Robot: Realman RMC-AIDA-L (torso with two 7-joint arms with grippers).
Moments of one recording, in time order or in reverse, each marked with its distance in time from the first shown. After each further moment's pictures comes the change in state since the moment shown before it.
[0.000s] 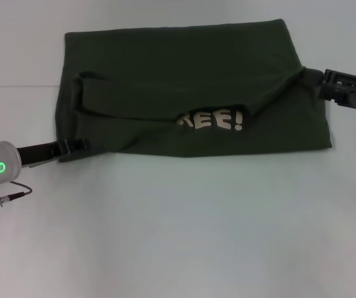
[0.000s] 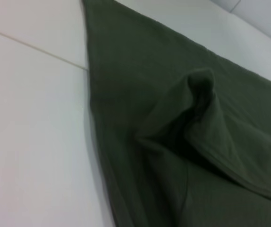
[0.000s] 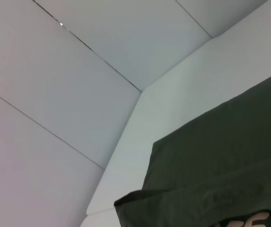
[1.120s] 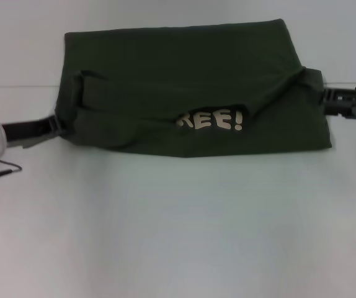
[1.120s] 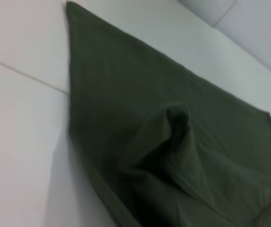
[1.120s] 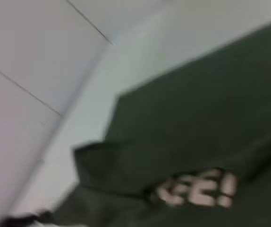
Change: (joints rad) left arm -0.011 0.047 -0.014 0.101 0.030 0.153 -0.180; right arm 0.068 -0.076 -0.036 0.005 -0.200 -0.025 0.097
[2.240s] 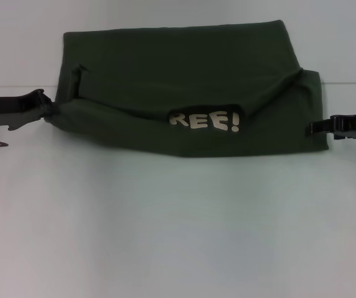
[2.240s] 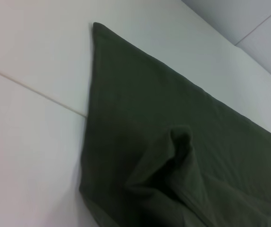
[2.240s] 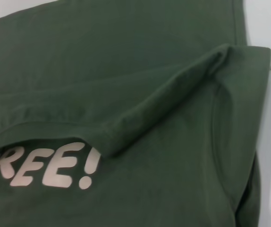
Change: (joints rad) left arm -0.063 0.044 -0.067 0.027 0.134 0.036 -0.187; right arm 0.178 0.025 -0.114 0.175 -0.425 0.396 0.158
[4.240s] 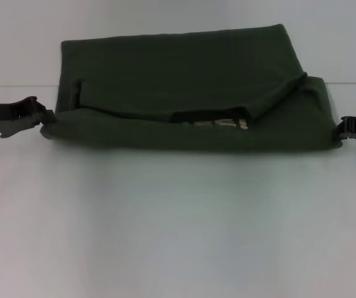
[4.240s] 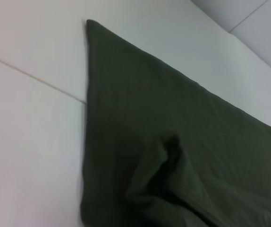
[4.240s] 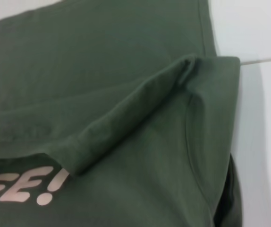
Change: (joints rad) left arm 0.038 0.006 -0.016 0.062 0.014 0.114 -0.001; right arm -0.023 -0.002 -0.001 -0.034 -0.039 0.001 0.065
